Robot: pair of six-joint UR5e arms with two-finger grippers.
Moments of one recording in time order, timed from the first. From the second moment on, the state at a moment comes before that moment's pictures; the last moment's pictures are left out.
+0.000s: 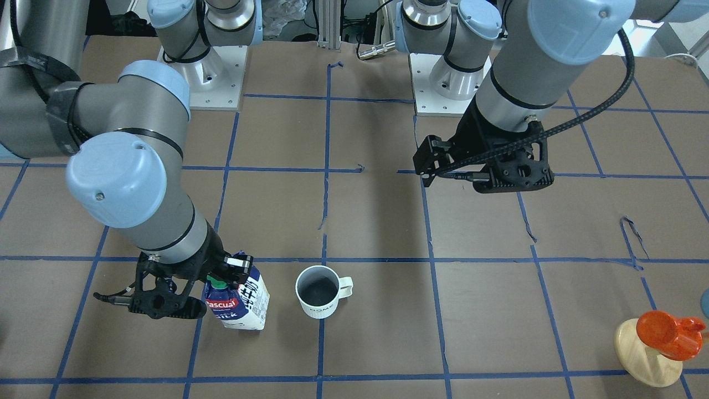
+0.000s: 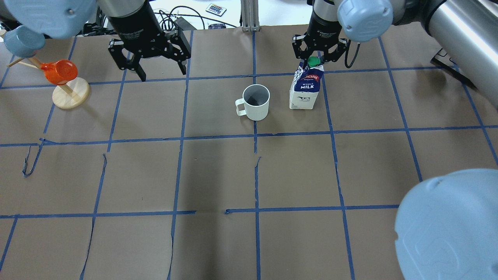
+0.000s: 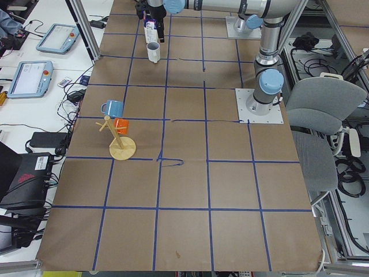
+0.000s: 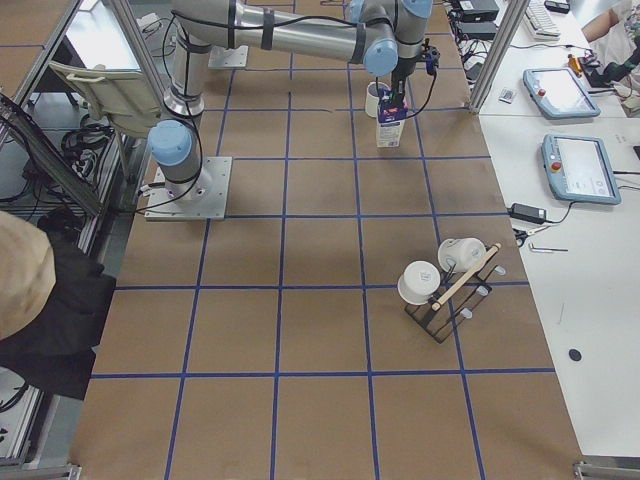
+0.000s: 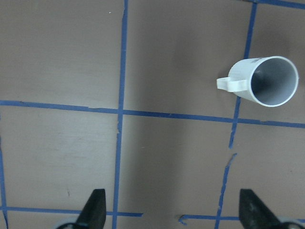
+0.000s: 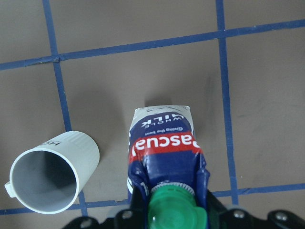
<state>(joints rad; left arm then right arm) -1.61 -1.73 -1.41 -1.64 1.52 -0.15 1.67 -1.09 1.29 -1.78 -1.50 0.23</state>
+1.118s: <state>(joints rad) -1.57 -1.63 -1.56 -1.54 1.54 0.03 1.74 -1.05 1.27 -1.80 -1.47 0.33</state>
